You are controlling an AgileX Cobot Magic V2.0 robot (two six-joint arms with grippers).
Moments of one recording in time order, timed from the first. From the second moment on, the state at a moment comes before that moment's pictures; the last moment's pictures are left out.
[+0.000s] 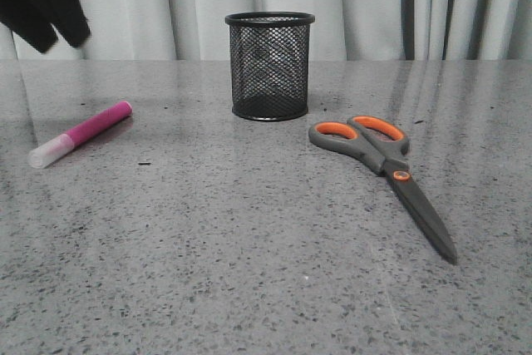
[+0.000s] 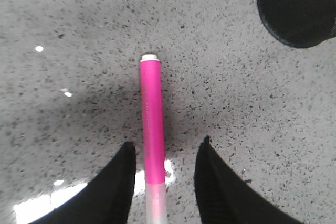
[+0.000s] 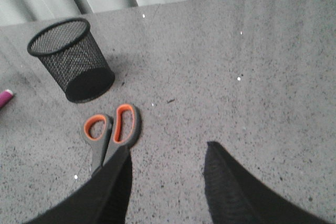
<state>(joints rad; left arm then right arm) -0.29 1.58 -1.36 -0.23 1.00 0.08 0.19 0.49 -0.45 0.16 0.38 0.07</state>
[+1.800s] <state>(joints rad) -0.39 1.46 -1.36 -0.68 0.31 0.50 0.19 0.49 -0.45 0.16 0.45 0.07</state>
